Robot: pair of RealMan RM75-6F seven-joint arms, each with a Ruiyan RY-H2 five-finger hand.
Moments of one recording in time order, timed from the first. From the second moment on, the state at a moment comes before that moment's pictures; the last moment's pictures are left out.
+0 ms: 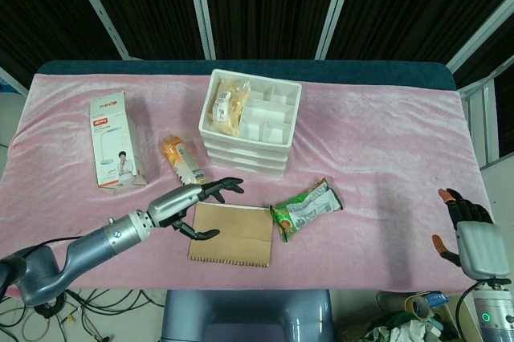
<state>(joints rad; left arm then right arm) -0.87 -1.14 -0.03 -1.76 1.70 0.91 -0.95 0.08 -1.15 0.08 -1.63 -1.46 1.47 -0.13</state>
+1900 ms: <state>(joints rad) -0.91 -1.48 -0.19 -1.46 1.40 0.61 -1.35 0.07 -1.14 0.08 -1.64 -1.42 1.46 -0.15</state>
